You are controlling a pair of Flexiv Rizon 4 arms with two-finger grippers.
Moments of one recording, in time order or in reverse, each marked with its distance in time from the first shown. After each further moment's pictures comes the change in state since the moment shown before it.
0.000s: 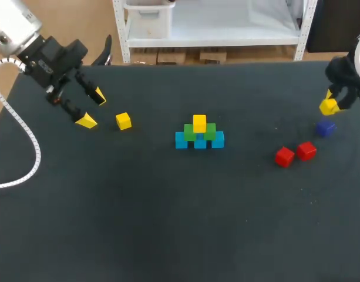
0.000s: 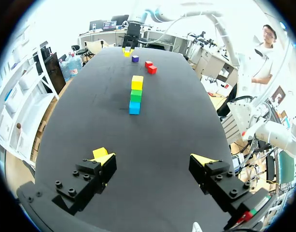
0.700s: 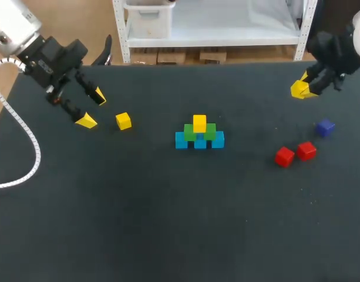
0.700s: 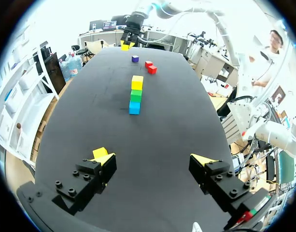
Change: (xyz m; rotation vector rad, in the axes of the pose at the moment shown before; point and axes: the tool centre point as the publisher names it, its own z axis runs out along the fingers) left arm 0.000 0.000 0.000 0.000 0.000 0.000; right arm -0.095 -0.014 -0.034 0.054 -0.221 0.210
